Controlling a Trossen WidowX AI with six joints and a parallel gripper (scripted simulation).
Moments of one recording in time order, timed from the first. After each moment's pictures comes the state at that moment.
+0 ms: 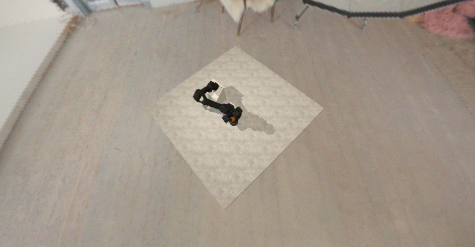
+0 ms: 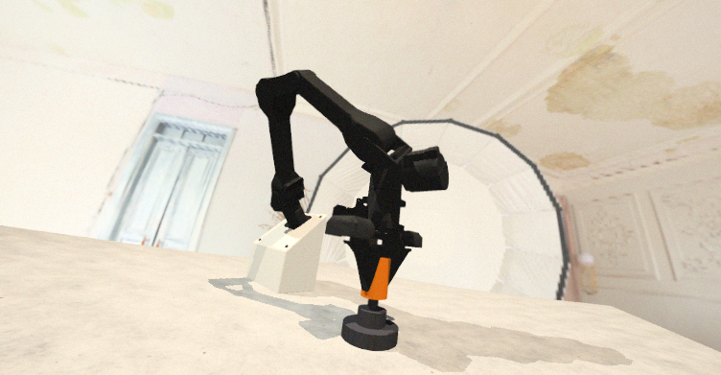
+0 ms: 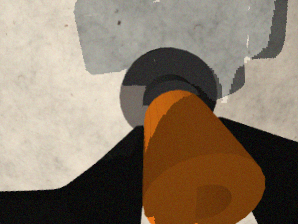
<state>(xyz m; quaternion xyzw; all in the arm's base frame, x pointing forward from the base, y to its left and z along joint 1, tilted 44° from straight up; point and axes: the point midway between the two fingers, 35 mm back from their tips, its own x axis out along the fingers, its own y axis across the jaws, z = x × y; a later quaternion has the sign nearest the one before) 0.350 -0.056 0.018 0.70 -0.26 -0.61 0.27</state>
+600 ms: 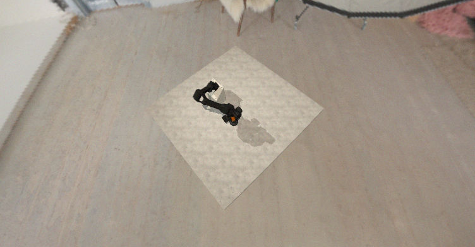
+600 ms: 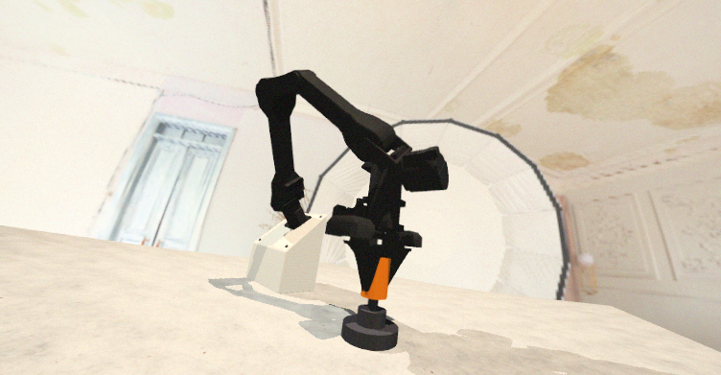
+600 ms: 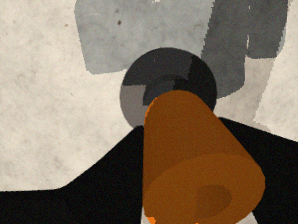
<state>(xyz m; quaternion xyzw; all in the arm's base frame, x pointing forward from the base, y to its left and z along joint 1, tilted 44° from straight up) 0.350 -0.056 0.018 0.70 -0.26 -0.61 0.27</state>
